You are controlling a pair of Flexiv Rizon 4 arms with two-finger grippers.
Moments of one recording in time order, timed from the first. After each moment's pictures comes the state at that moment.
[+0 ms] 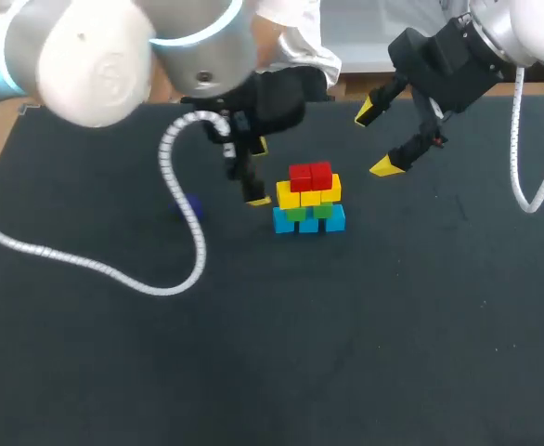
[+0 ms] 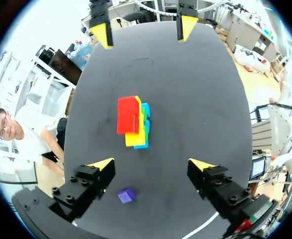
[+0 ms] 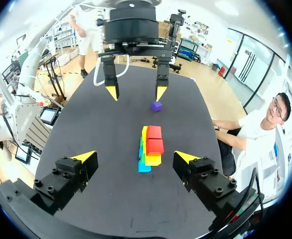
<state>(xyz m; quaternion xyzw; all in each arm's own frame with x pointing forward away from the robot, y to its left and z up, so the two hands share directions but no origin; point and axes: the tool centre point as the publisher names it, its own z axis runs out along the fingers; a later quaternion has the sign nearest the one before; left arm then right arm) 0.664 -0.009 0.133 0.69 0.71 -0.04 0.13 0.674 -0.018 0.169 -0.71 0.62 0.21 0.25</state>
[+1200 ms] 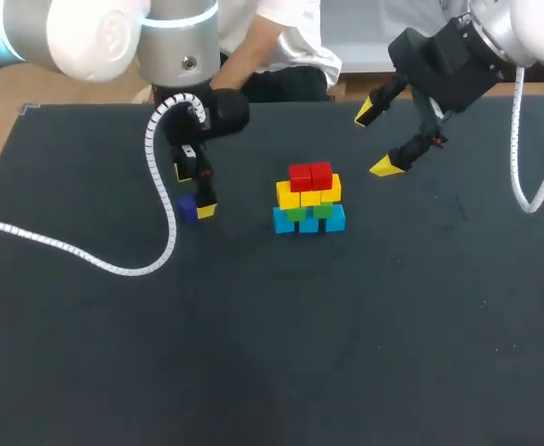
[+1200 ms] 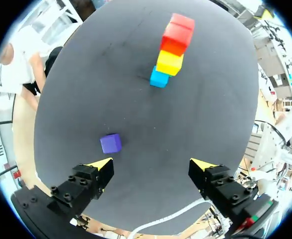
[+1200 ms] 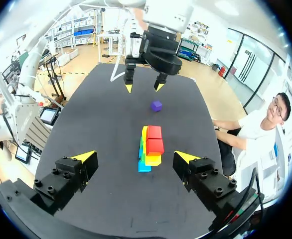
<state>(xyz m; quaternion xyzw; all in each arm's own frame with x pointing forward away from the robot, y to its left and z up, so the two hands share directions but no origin) 0.674 0.081 0.086 0.54 0.84 -0.02 -0.05 0.674 -0.018 0.169 -0.71 0.62 0.21 0.25</state>
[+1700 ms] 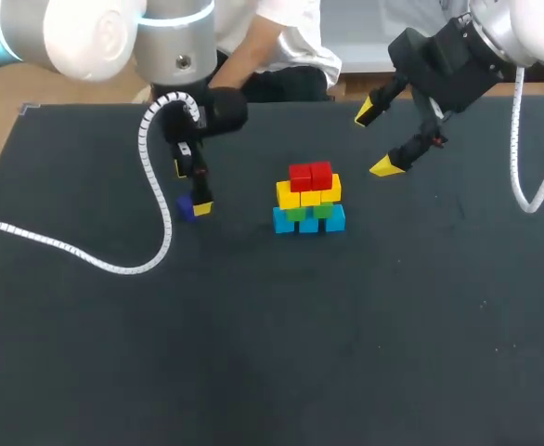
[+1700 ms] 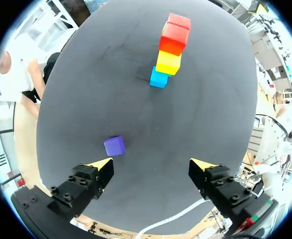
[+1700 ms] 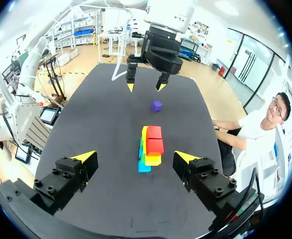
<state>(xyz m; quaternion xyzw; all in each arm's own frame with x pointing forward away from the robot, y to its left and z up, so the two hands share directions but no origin) 0.679 0.083 0.088 0.57 0.82 -0.02 -0.04 0.674 -0.018 0.169 -0.71 0.62 0.21 0.25</state>
